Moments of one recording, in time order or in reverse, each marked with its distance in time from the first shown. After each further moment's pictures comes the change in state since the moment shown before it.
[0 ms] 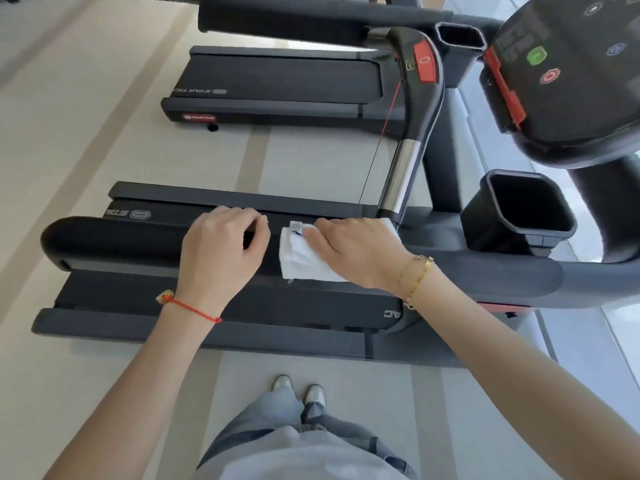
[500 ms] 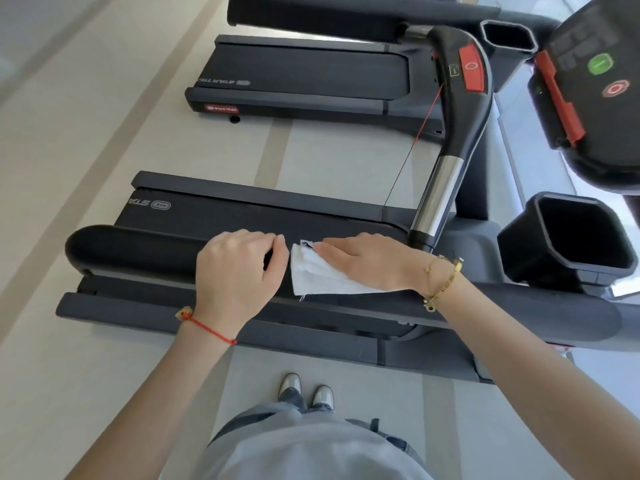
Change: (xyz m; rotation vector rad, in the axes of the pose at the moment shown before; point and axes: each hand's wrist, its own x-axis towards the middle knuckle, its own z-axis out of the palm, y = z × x) left_hand 0.004 -0.011 0.006 0.182 0.048 0.030; right_hand 0.040 0.009 0.000 0.426 -0.505 0.096
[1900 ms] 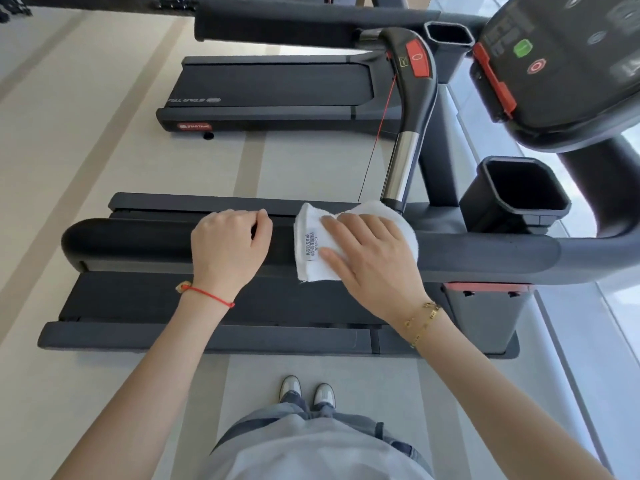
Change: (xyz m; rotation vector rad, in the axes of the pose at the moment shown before) left_hand -0.006 0.000 -0.002 -0.063 -0.034 -0.046; right_hand -0.058 -0.004 0.073 -0.488 0.766 0.076
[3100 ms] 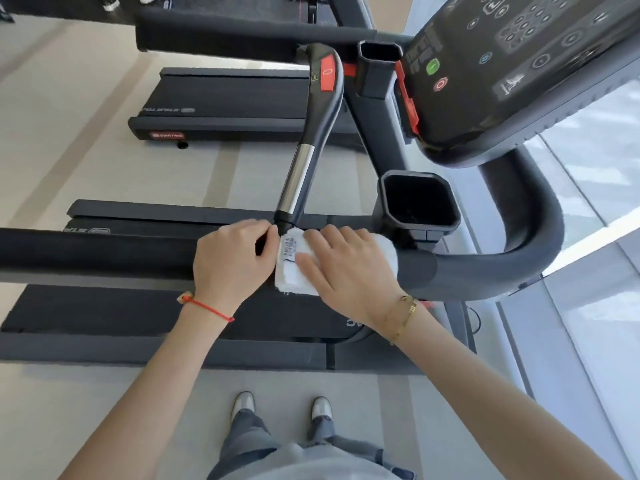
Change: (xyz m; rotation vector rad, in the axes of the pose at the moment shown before) left_hand 0.000 0.161 0.045 -0.087 -0.014 0.082; right_hand -0.040 0.125 -0.035 -0.022 -0.189 -0.018
